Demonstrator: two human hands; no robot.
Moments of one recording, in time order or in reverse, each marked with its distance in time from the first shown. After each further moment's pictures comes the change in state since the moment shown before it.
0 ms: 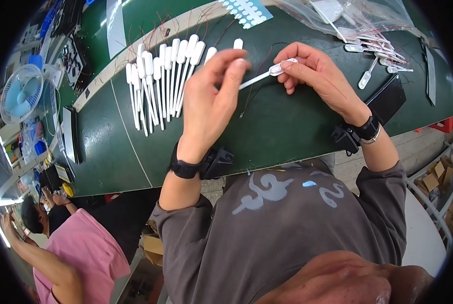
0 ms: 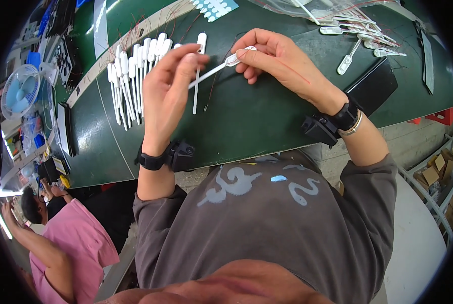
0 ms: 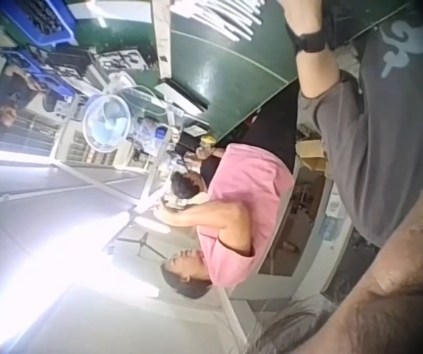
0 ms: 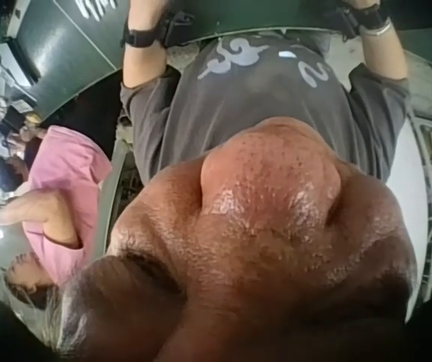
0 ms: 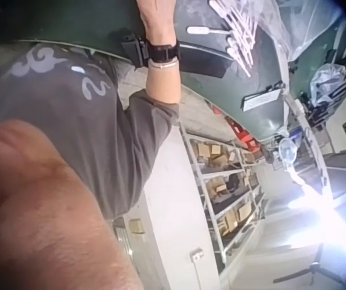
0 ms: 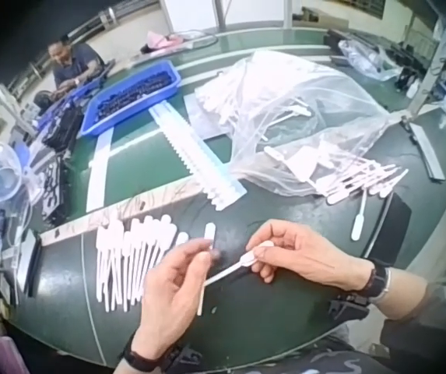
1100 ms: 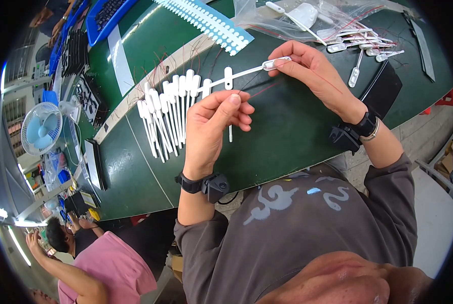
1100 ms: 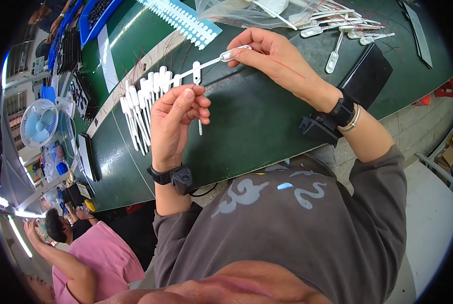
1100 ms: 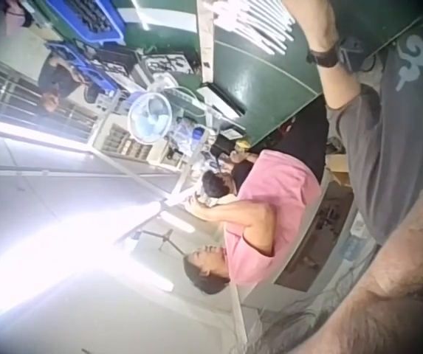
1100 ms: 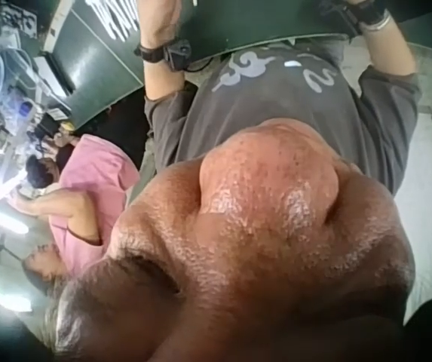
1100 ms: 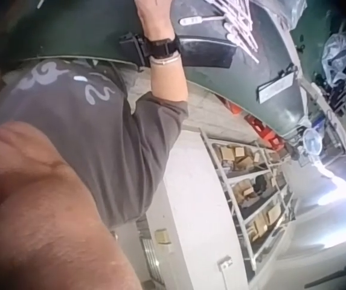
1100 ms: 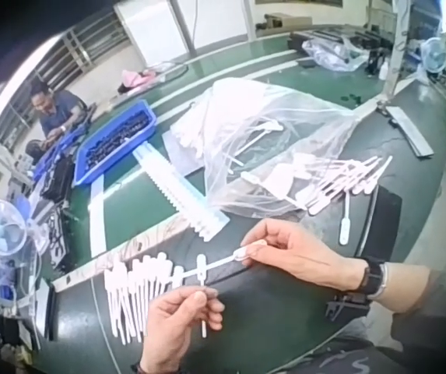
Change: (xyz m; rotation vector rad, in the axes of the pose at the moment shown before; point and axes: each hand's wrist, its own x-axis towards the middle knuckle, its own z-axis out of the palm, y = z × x) left_hand -0.001 0.009 -0.009 -0.640 -0.286 -0.395; right_hand -0.002 -0.004 -0.015 -0.044 0.223 -0.277
